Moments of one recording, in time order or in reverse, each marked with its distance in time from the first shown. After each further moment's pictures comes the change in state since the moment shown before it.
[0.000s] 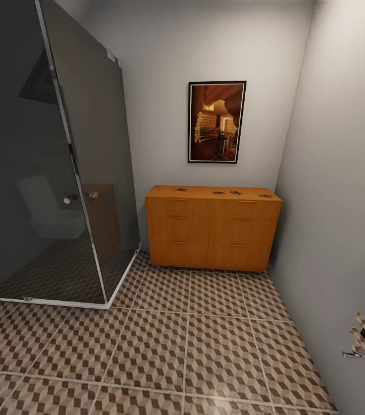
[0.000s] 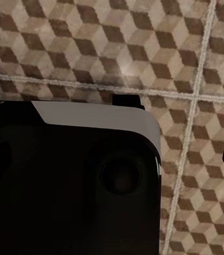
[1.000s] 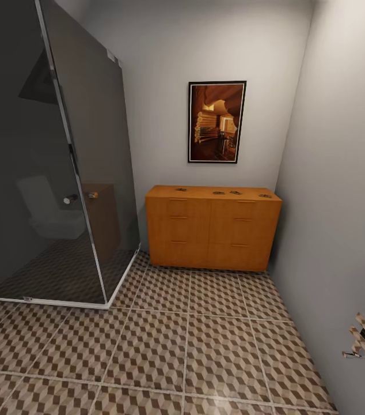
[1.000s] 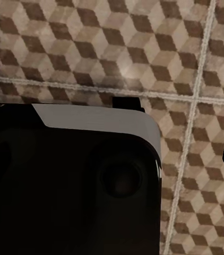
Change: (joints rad) left arm 0.000 0.000 0.000 0.000 0.000 0.000 0.000; right arm 0.000 0.000 -0.001 -0.006 0.000 0.000 0.000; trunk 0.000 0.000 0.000
